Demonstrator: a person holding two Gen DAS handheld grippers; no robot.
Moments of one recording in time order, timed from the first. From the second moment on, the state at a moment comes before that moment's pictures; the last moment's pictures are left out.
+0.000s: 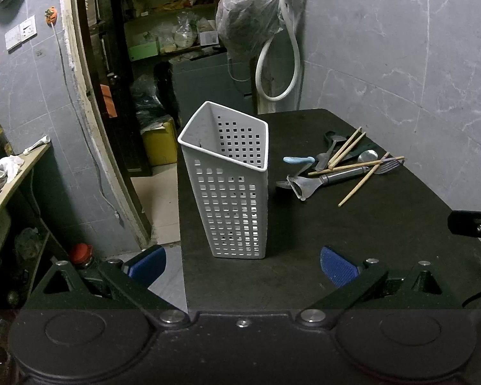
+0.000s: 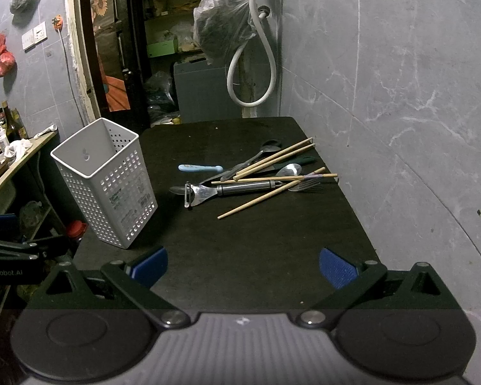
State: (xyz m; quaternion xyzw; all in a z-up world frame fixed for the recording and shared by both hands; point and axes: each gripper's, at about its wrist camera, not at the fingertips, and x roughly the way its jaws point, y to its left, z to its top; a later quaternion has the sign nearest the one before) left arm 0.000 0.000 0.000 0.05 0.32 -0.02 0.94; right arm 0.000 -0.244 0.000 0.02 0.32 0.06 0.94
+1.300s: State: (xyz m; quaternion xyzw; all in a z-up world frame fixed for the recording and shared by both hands) left arm -0.001 -0.002 -0.001 0.06 0.32 -0.02 0.94; right arm -0.001 -0.246 0.000 0.02 0.32 0.06 0.94
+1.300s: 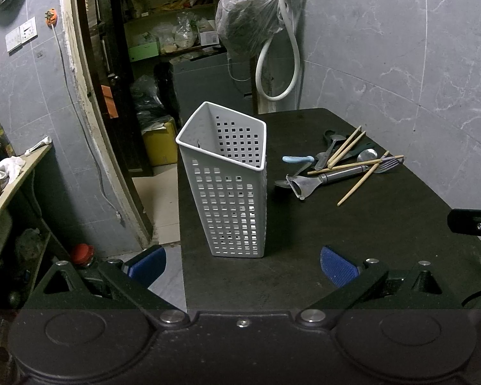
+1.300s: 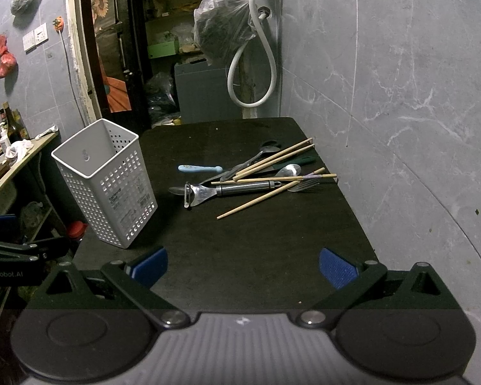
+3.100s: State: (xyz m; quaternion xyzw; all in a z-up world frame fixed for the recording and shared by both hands) left arm 0.070 0.002 -0.035 0.15 0.26 0.02 0.95; right arm 0.017 -0.267 -0.017 0.03 0.34 0.07 0.94
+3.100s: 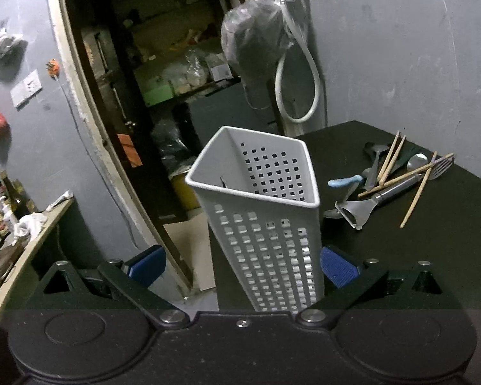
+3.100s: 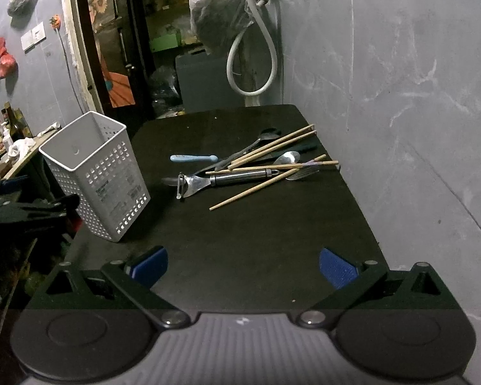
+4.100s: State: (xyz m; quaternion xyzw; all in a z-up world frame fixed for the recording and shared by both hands) left arm 0.126 0.019 -0.057 0.12 0.26 -0.11 0.95; right arm 0.034 -0.200 -0.019 0.00 0.36 -0.02 0.93
